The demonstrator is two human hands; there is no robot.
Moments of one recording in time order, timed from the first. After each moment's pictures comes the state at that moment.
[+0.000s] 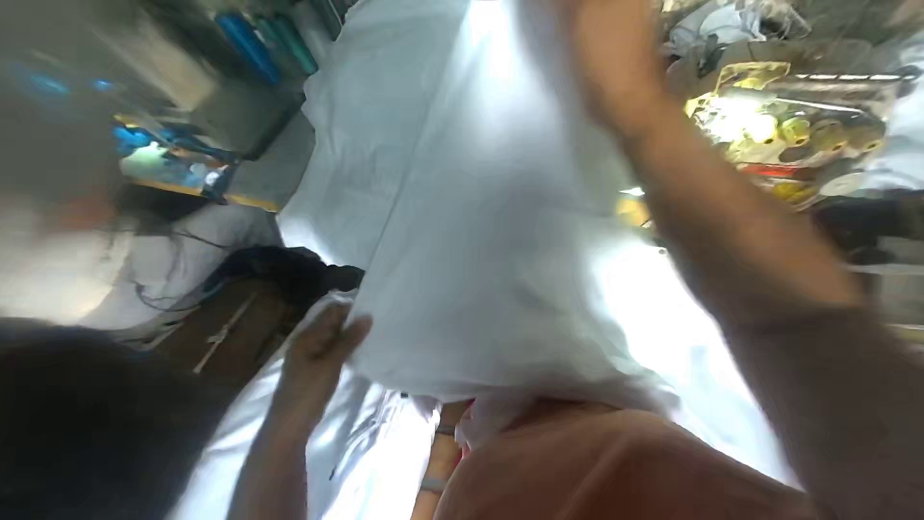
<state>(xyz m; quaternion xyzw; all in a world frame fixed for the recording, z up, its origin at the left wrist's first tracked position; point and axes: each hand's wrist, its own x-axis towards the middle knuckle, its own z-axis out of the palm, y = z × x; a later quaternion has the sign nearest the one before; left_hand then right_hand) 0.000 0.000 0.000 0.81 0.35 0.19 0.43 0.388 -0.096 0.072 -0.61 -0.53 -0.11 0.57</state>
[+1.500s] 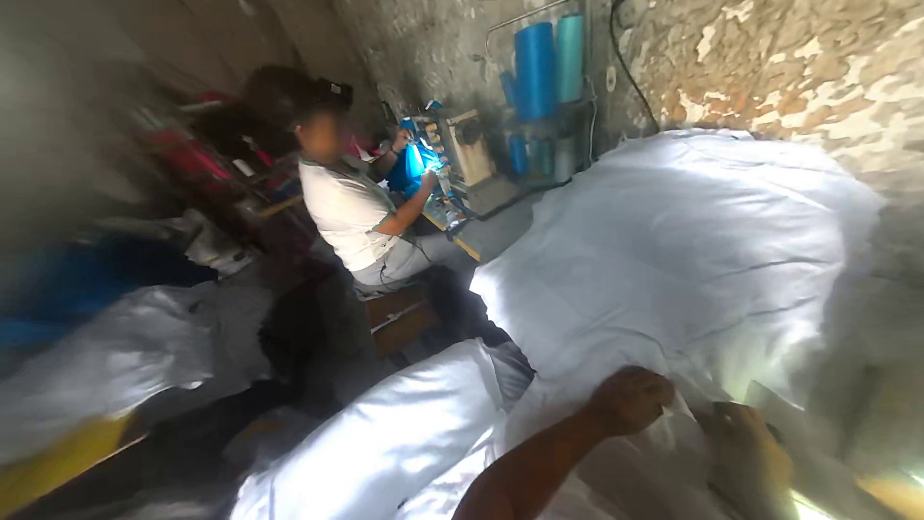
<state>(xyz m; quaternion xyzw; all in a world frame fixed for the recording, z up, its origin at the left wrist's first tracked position) 0.213 0.034 -0.172 0.96 0.04 0.22 0.18 0.349 -0.119 -0.173 -0.81 -0.42 0.07 0.40</state>
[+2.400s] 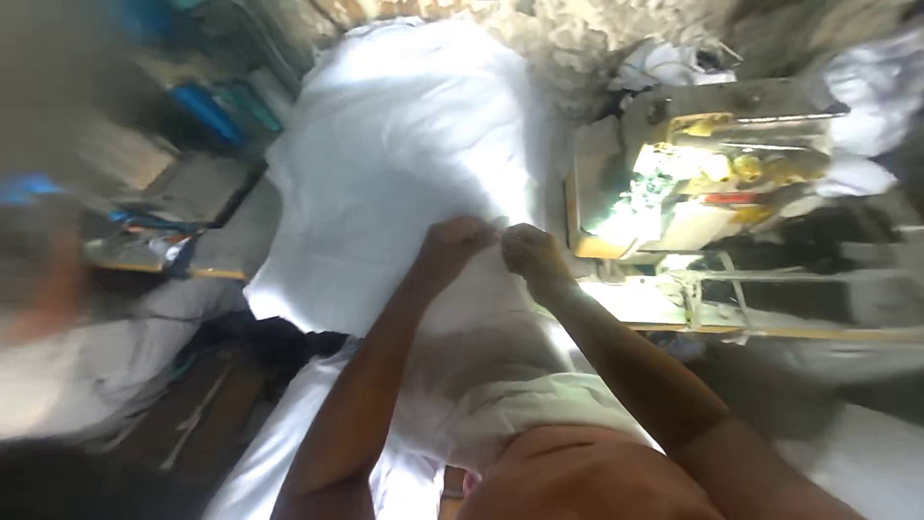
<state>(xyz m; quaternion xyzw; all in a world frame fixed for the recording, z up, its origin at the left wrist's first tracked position) 0.255 0.039 -0.020 0.91 -0.05 0.18 0.37 0.329 -0.117 -0.057 -0.53 -0.15 0.28 0.79</state>
